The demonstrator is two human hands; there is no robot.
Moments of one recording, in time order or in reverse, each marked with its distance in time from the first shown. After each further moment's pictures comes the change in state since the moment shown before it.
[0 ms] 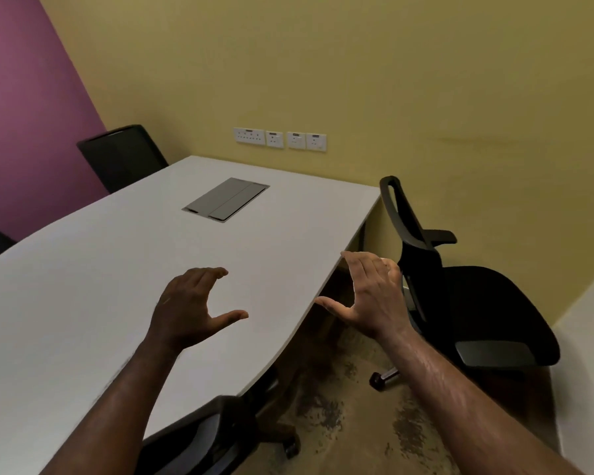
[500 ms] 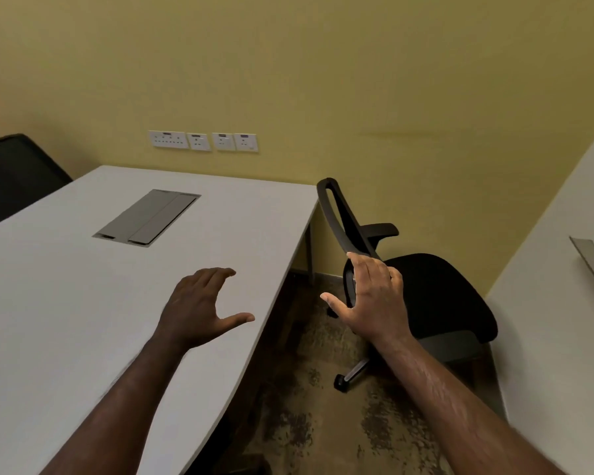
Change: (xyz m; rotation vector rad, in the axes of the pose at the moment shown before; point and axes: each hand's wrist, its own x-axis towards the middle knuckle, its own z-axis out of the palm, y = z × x) left_hand 0.150 0.056 0.100 -0.107 -0.138 0.202; right_hand 0.031 0.112 0.008 -0.127 -0.003 0.299
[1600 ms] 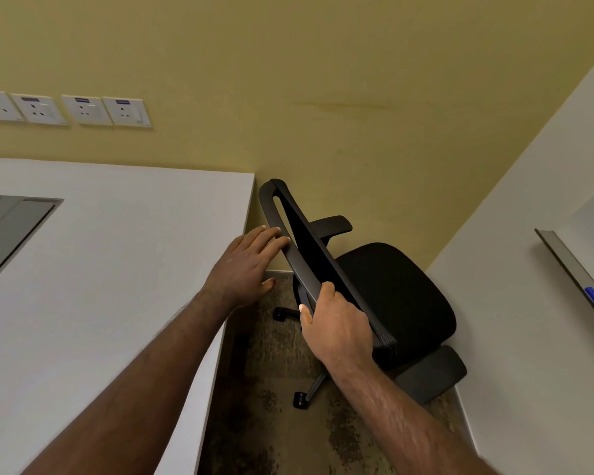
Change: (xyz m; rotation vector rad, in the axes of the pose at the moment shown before) left_hand 0.325 0.003 0.212 -0.070 -0.188 0.458; right_hand 0.153 0.045 0.157 -0.251 -0.259 0.467
